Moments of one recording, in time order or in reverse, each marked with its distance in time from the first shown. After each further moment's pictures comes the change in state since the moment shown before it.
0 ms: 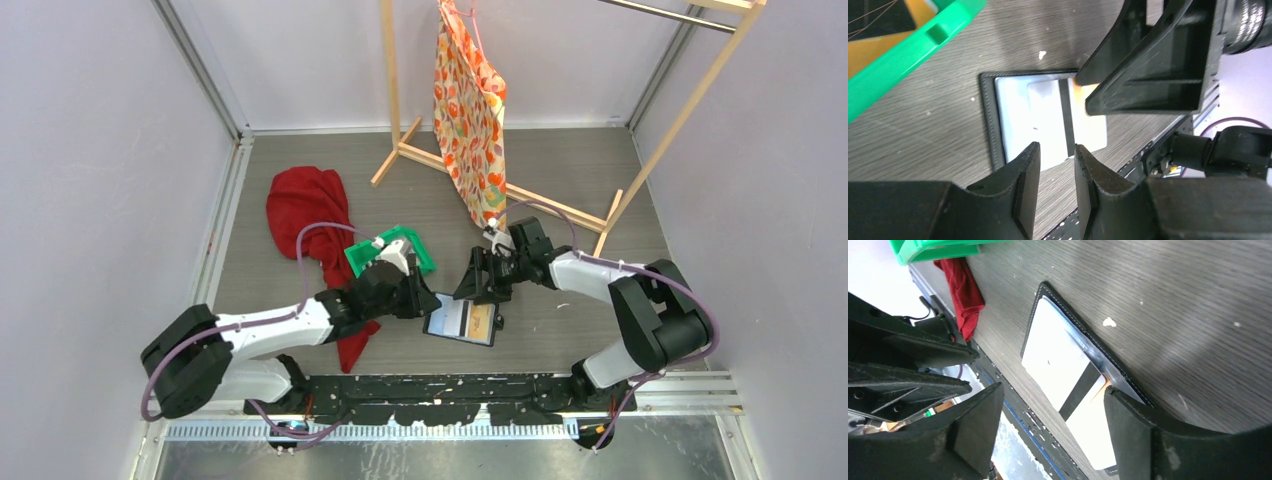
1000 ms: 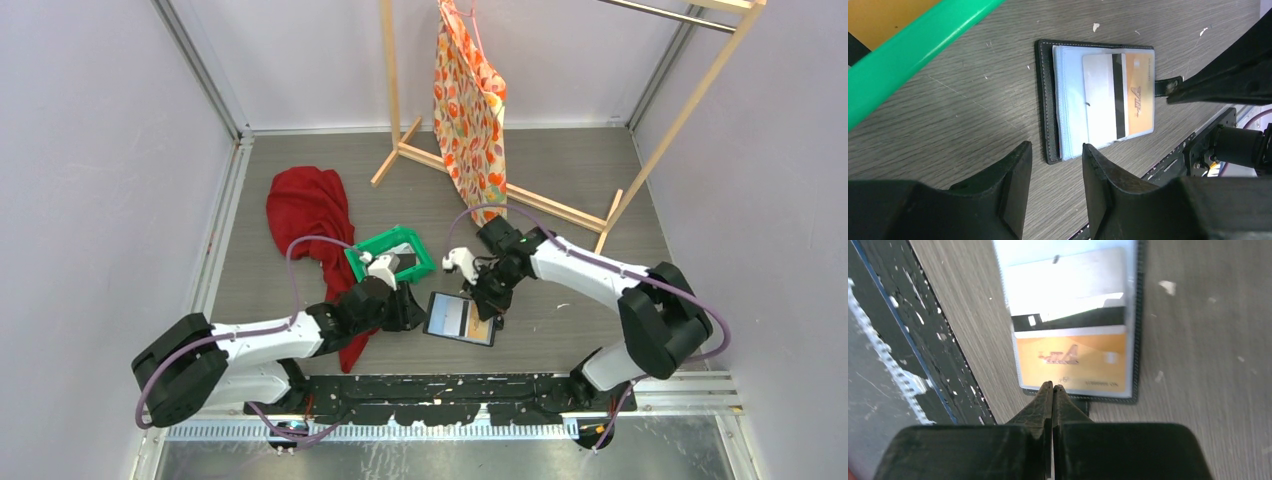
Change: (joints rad) left arm 0.000 -0.120 -0.175 0.004 -0.057 0.058; right arm 0.173 -0.044 0.283 -0.677 0.232 -1.023
